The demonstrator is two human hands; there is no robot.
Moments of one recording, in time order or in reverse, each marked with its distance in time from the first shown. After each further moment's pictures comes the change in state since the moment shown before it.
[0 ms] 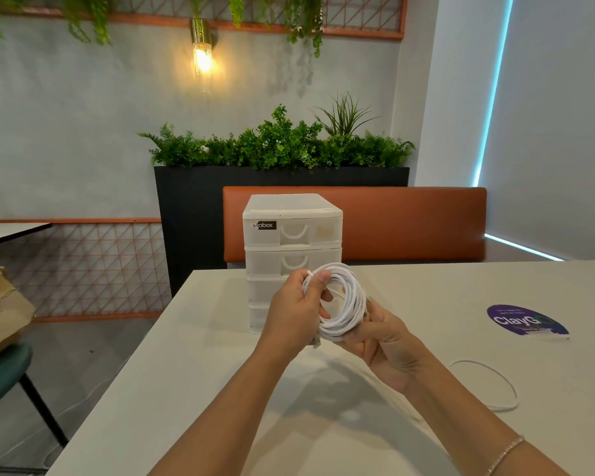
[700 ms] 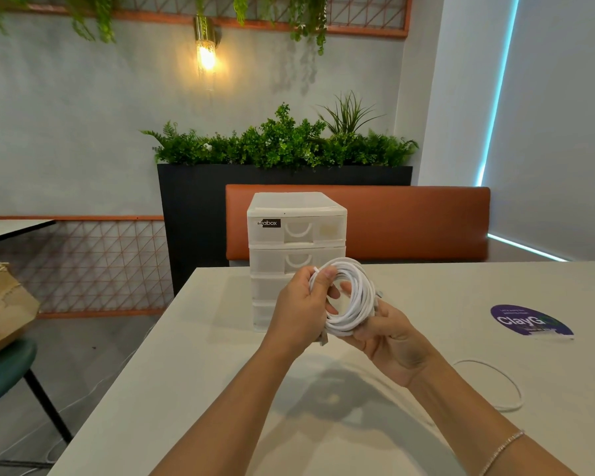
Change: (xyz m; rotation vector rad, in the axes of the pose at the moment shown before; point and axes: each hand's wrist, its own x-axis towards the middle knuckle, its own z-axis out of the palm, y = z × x) left_hand 0.000 0.002 0.000 -0.053 -0.025 0.001; right_hand 0.002 -0.002 0.000 -0.014 -0.101 -0.092
